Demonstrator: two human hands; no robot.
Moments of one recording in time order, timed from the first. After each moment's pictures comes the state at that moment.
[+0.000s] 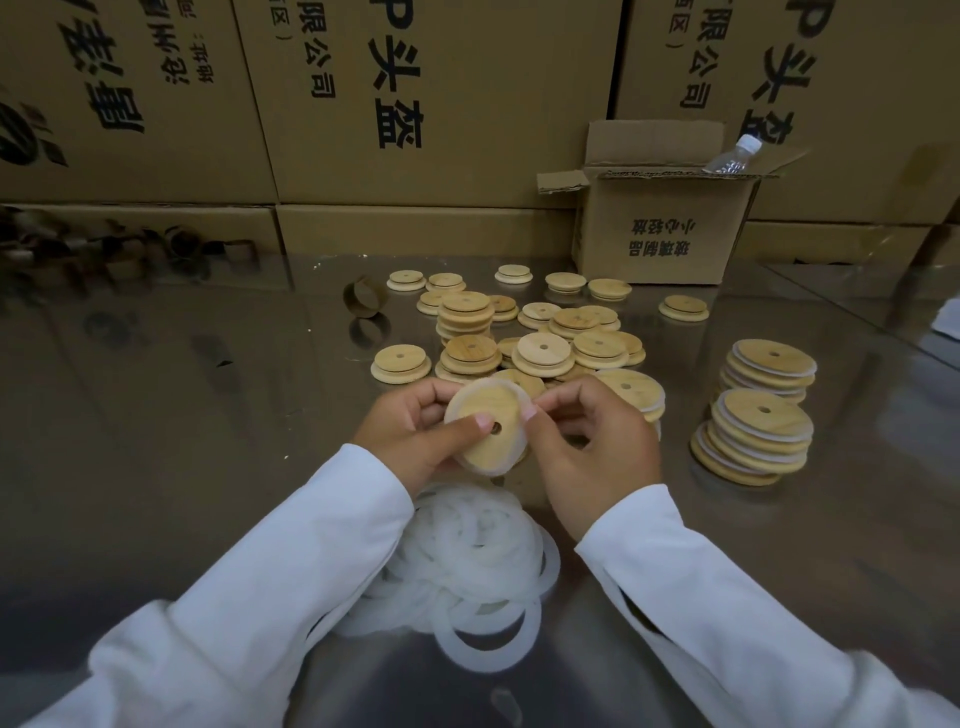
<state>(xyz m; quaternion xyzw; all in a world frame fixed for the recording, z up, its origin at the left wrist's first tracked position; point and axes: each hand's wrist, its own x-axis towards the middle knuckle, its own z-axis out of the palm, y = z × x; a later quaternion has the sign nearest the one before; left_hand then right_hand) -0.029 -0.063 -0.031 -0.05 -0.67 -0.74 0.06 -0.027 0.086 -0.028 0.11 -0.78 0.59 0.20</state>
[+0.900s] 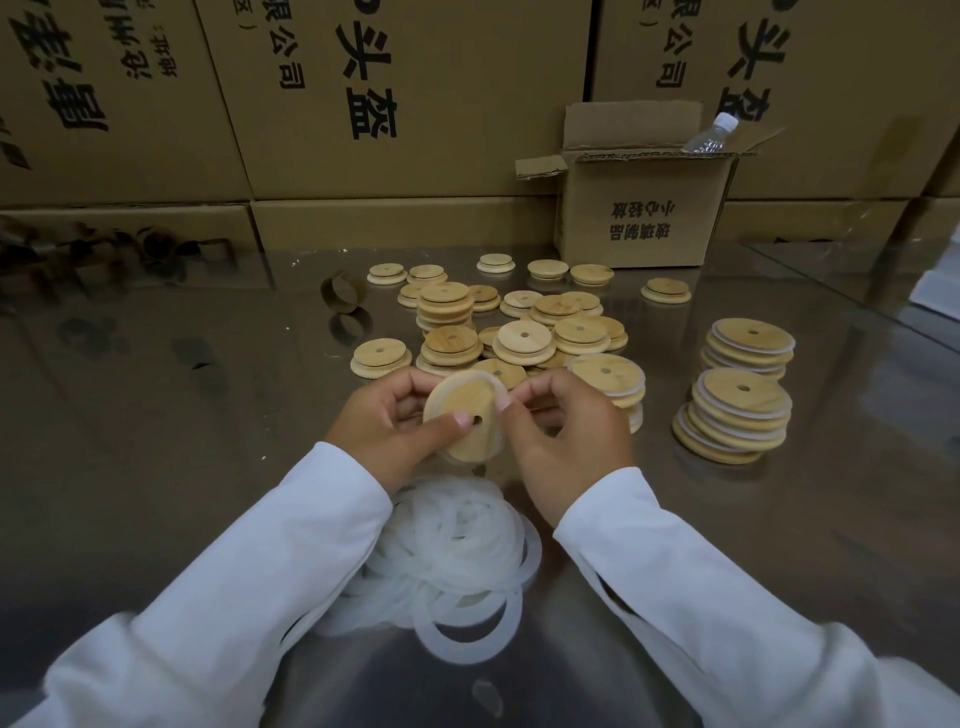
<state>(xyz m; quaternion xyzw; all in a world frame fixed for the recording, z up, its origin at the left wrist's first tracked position) -0.030 -0.064 -0.033 -0.08 -0.71 -0.69 0.10 -0.029 0.087 -0.028 0.10 -0.80 0.56 0.17</state>
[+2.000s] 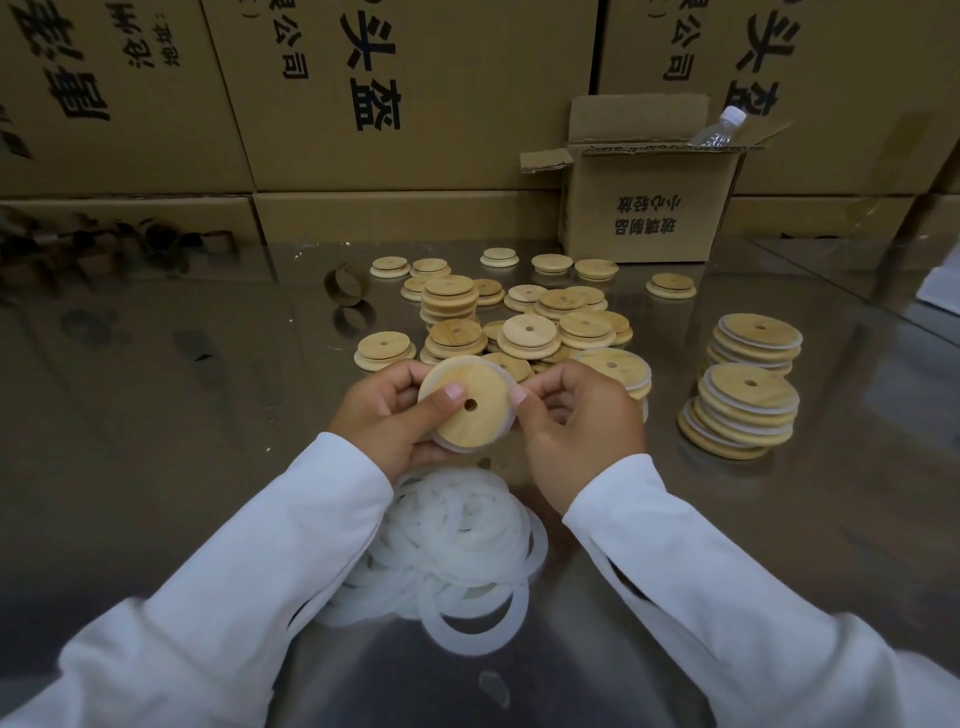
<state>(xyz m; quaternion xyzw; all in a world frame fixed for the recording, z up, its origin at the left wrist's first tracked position) -0.031 -0.065 -0.033 -0.06 -0.64 -0.76 0.06 -0.031 0.087 -0.025 0.07 -0.82 0.54 0.17</state>
